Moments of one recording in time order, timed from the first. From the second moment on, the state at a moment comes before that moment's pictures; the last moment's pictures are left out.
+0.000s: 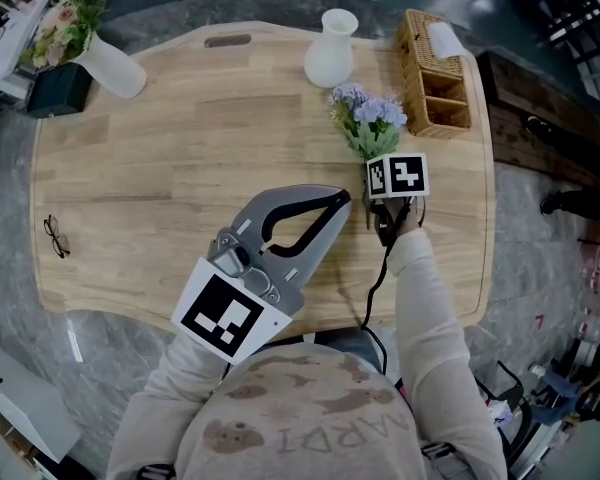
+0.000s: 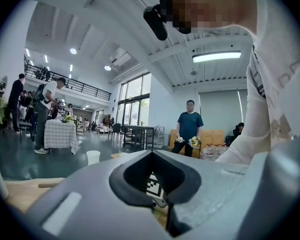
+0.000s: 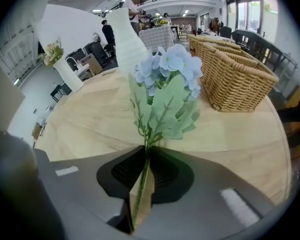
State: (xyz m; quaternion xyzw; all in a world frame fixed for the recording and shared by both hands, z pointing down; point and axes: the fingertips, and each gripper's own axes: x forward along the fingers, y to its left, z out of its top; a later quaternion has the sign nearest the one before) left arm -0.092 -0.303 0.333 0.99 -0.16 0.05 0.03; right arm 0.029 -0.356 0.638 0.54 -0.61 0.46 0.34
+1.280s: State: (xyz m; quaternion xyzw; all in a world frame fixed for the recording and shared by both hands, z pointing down) left arm -0.057 -0.286 0.277 0.98 -0.19 0.03 -0.04; right arm 0.022 -0.403 0.309 0.53 -0.83 0.18 0.03
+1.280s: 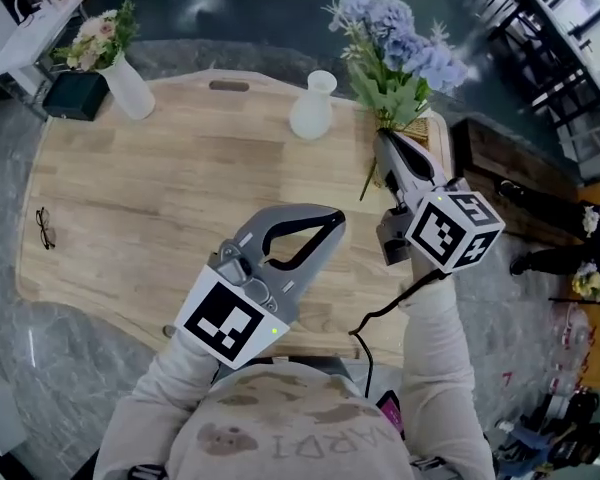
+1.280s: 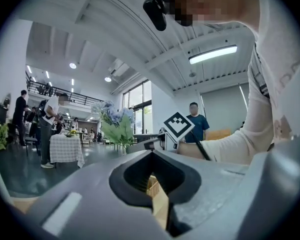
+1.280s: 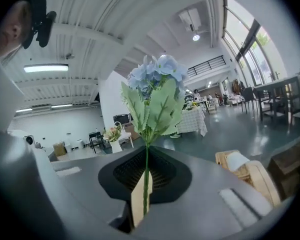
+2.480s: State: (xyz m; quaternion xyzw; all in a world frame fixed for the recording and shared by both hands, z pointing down) left arm -0.098 -0.368 0.336 0.96 -0.26 0.06 -0.02; right arm -0.007 -0.598 0.348 0.56 -0.83 -0.01 -0.02
